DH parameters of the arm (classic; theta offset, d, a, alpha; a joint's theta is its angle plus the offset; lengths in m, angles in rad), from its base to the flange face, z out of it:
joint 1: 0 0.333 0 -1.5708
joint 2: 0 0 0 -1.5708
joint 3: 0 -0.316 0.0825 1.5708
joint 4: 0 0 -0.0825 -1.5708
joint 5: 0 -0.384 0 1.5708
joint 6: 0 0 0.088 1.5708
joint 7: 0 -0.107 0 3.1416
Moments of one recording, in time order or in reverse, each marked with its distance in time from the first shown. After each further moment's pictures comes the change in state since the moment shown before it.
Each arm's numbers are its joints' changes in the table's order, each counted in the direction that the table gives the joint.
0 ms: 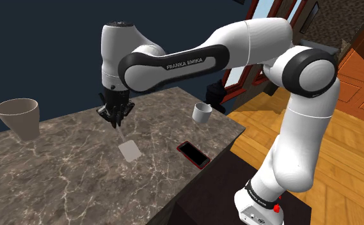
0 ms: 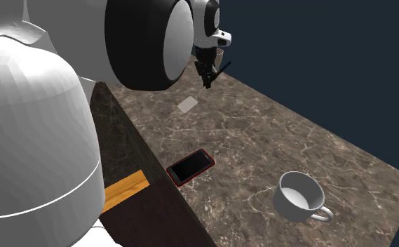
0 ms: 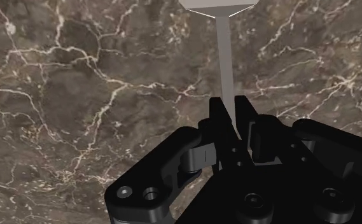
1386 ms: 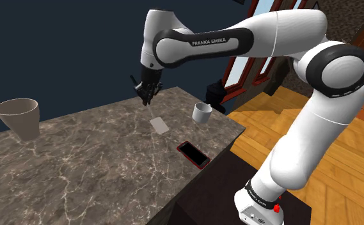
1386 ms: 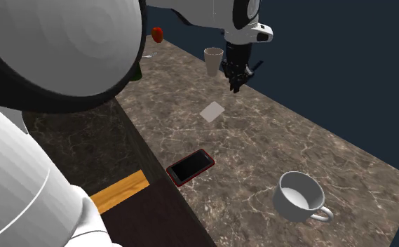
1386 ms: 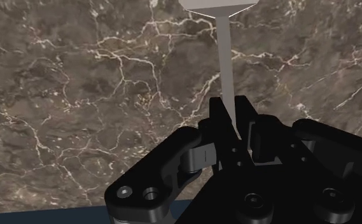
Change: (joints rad) arm -0.166 -0.227 0.087 0.155 -0.117 0.041 0.288
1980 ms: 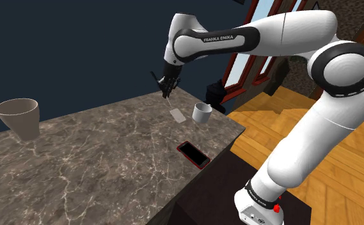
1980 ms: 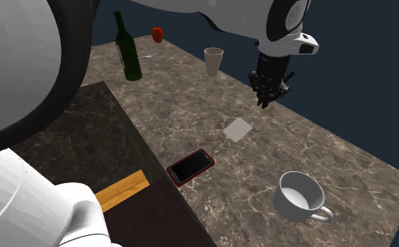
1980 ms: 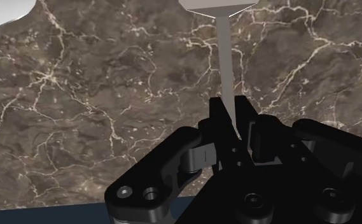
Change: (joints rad) arm -0.108 -0.089 0.109 0.098 -0.040 -0.016 0.231
